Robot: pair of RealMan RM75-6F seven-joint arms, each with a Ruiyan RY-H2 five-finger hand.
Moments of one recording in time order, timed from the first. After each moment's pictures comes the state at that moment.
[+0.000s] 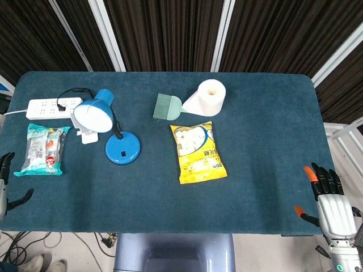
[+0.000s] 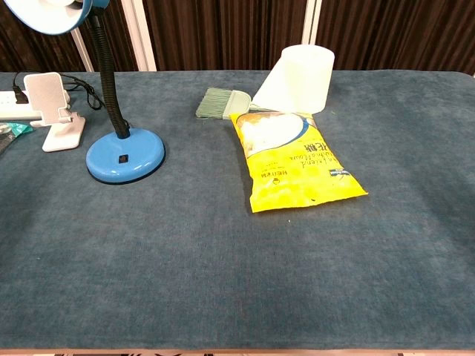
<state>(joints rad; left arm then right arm) -0.07 -1.08 -0.07 -1.77 1.36 1.46 0.11 0.02 -1.13 0.06 -1.77 -1.58 1.57 -0.16</state>
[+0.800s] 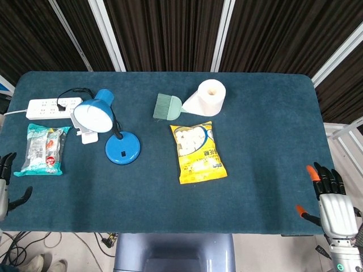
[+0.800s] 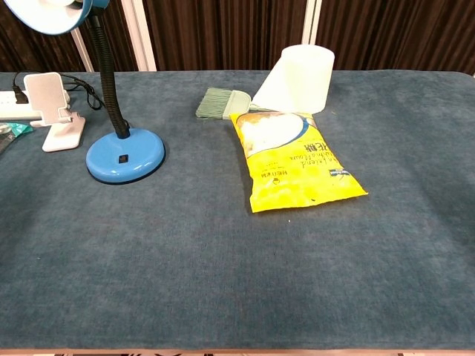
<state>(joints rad) -0.07 -1.08 -0.06 -1.76 1.37 1.46 0.13 0.01 -1.13 0.06 -1.79 -1.55 1.57 -0.17</state>
